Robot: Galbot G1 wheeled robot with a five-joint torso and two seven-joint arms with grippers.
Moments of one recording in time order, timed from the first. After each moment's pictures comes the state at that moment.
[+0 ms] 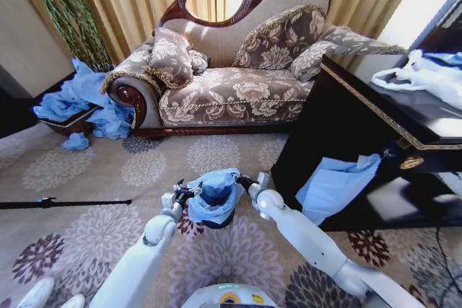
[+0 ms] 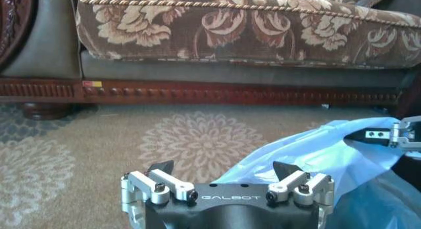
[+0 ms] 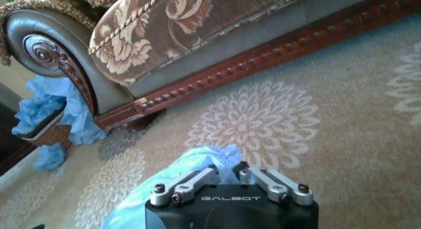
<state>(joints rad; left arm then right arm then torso) 1.16 -1.16 -0.31 -1.73 -0.47 0.21 -0.10 -0.62 1.18 -0.26 1.44 1.14 -0.20 0.27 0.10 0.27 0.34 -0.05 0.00</state>
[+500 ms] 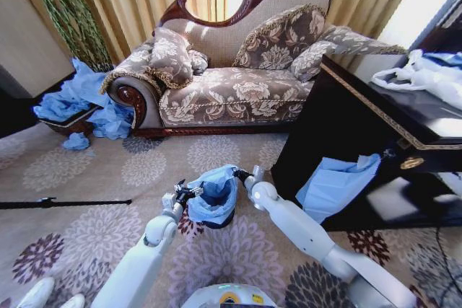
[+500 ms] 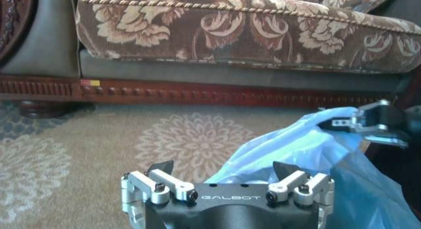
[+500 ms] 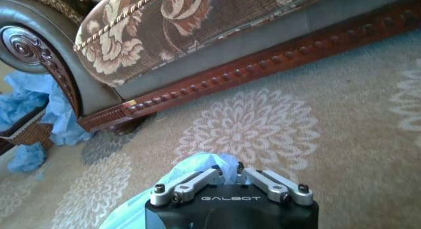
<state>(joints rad) 1.18 -1.17 -0.32 -1.73 -0.47 0.19 -0.08 -0.50 1.26 -0.30 1.28 1.10 -0.21 0.28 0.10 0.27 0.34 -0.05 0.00</state>
